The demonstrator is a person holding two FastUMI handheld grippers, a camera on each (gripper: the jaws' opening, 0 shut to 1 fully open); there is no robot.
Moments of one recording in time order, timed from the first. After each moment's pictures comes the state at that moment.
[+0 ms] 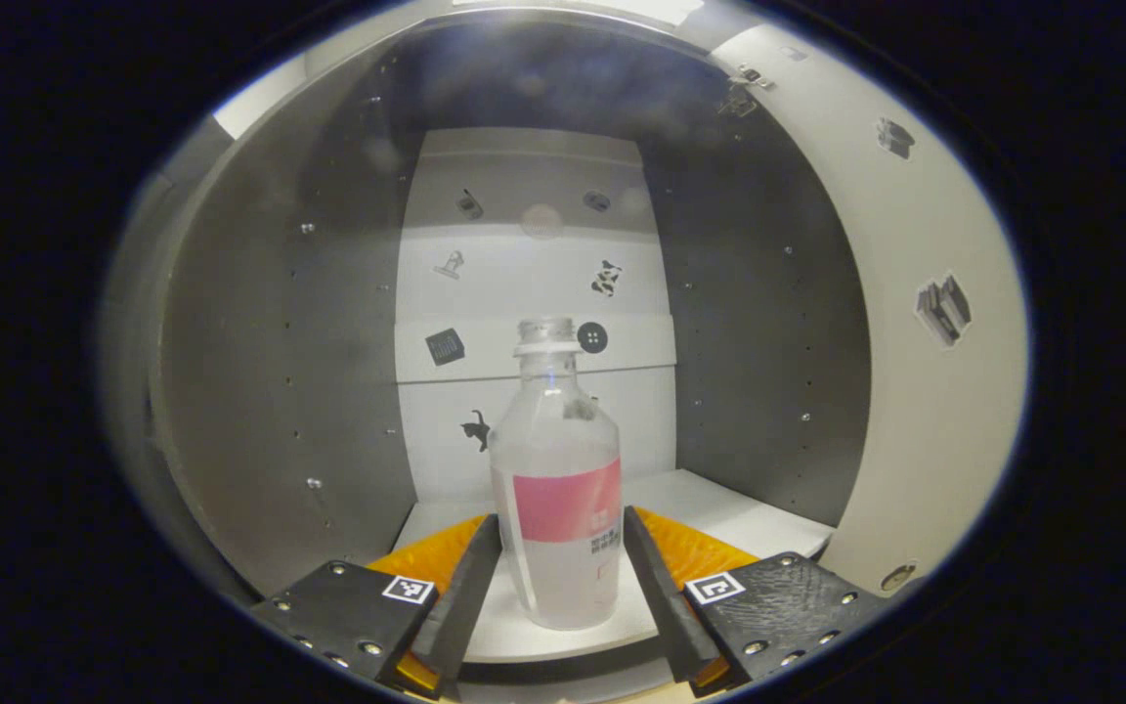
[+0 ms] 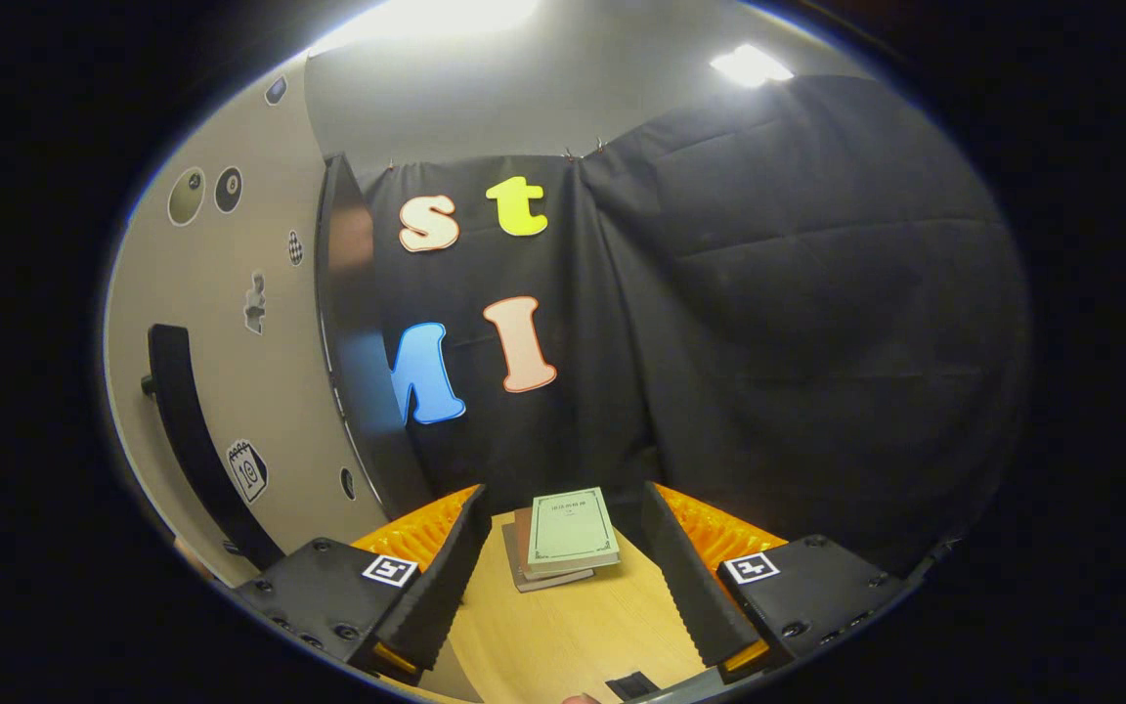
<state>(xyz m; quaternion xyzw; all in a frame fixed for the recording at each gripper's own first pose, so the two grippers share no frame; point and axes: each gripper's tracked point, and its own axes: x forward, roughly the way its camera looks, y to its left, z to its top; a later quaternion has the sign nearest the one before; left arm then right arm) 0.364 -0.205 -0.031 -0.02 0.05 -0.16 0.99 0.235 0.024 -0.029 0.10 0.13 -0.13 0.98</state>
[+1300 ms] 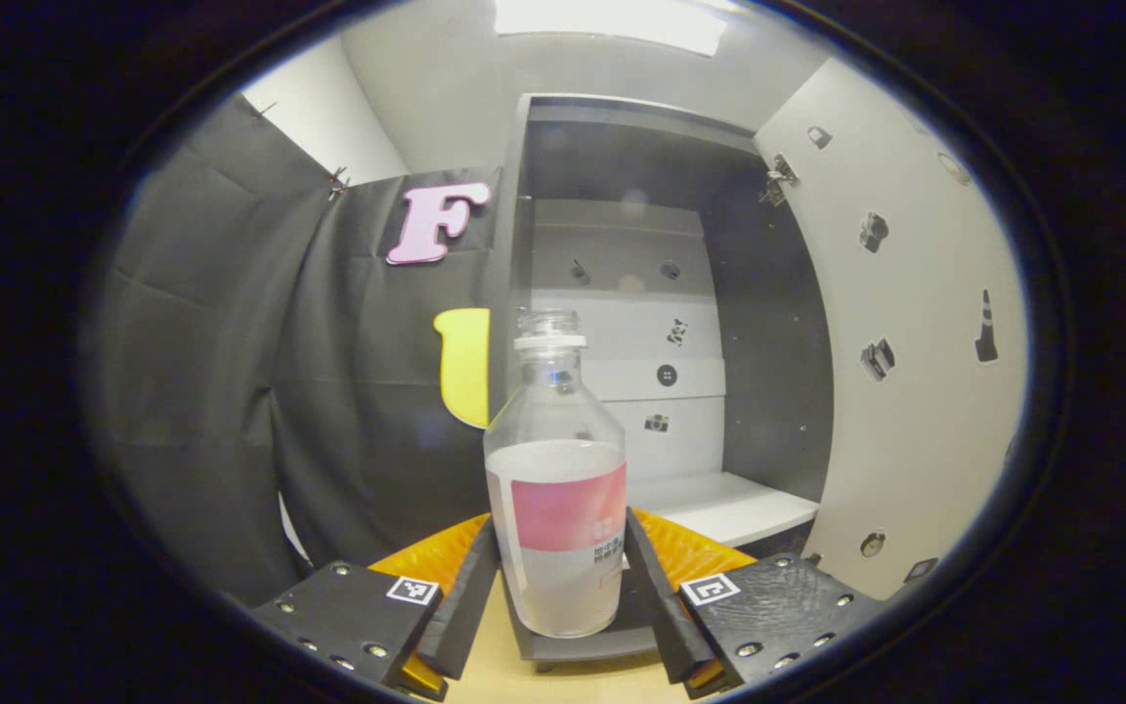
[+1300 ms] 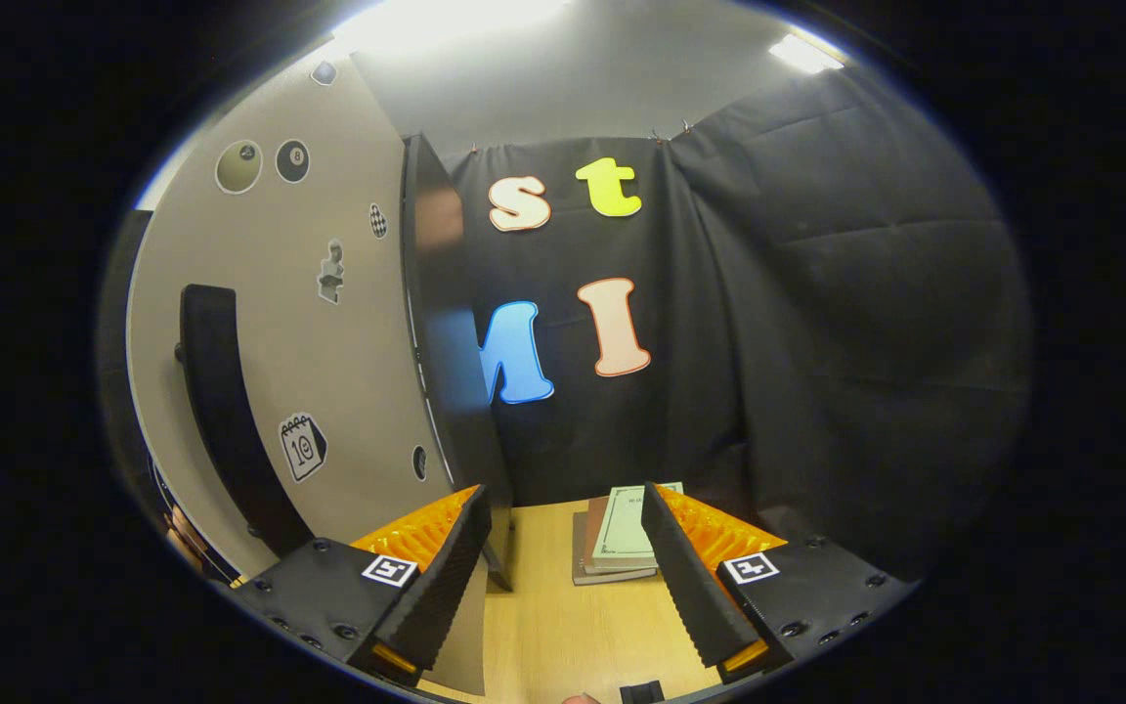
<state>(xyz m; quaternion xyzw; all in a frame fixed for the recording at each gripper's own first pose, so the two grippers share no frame) 0.199 -0.069 -0.007 -0.04 0.00 -0.05 1.00 0.258 0.067 -0.039 0.10 0.14 0.03 0.98</state>
